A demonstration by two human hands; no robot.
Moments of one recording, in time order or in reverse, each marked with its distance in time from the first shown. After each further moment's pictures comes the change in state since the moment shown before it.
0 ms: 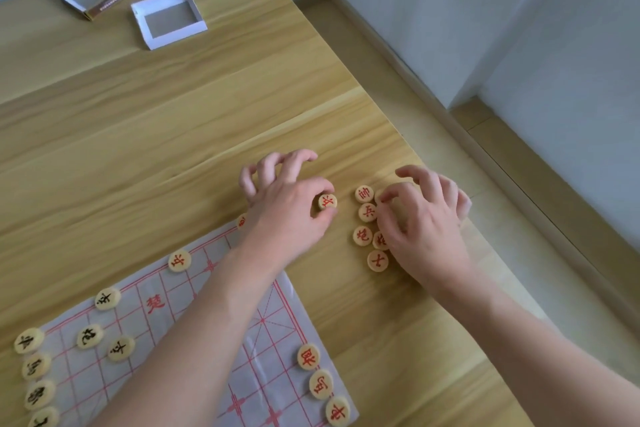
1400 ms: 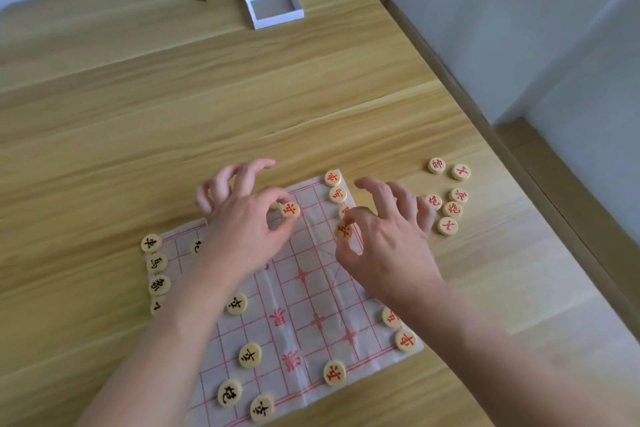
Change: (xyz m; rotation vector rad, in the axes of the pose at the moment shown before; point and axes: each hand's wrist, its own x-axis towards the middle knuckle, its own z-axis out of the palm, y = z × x) left_hand -0.126 -0.104 -0.064 0.023 0.071 -0.210; right_hand -0.072 -0.135 0.017 -0.175 -0.198 -0.264
